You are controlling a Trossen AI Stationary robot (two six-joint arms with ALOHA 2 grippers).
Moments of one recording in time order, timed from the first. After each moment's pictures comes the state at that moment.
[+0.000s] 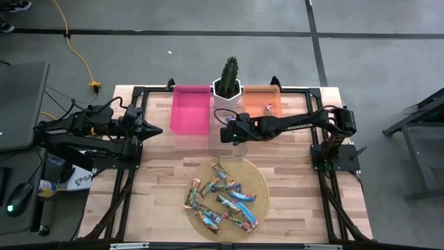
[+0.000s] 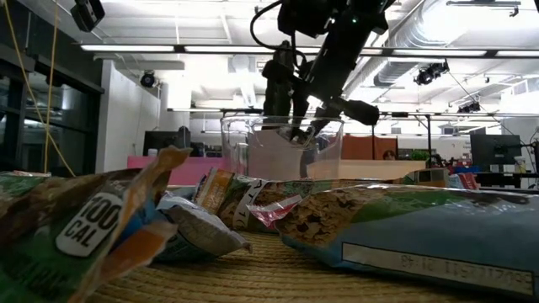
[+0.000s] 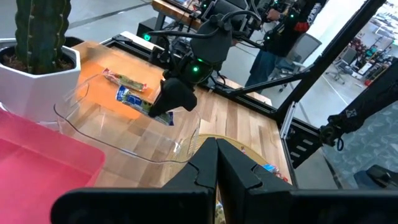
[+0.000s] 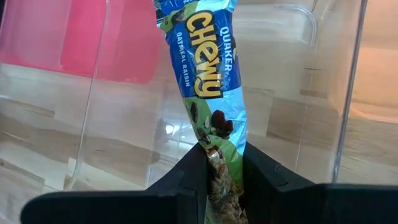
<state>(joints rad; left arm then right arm) -0.03 0.40 0.78 -0.61 -0.09 -0.43 -0.06 1.79 1.28 -0.54 0.29 1.32</state>
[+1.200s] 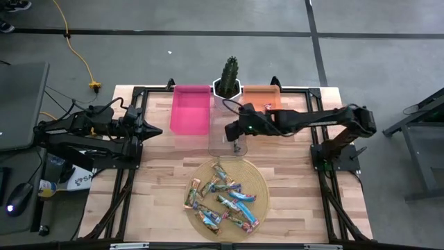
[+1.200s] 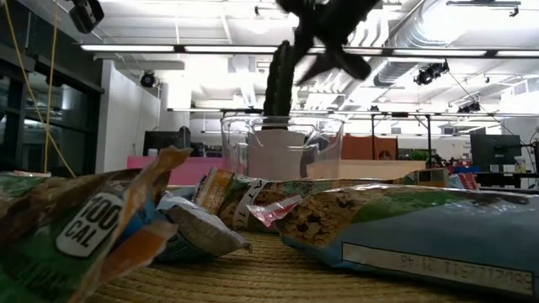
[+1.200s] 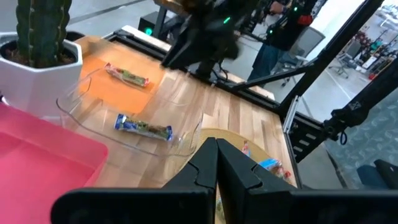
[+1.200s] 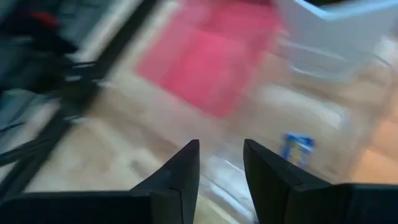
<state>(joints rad) -0.03 0.40 0.78 -0.64 -0.09 -0.42 -0.03 1.56 1.28 -0.44 0.33 0.90</state>
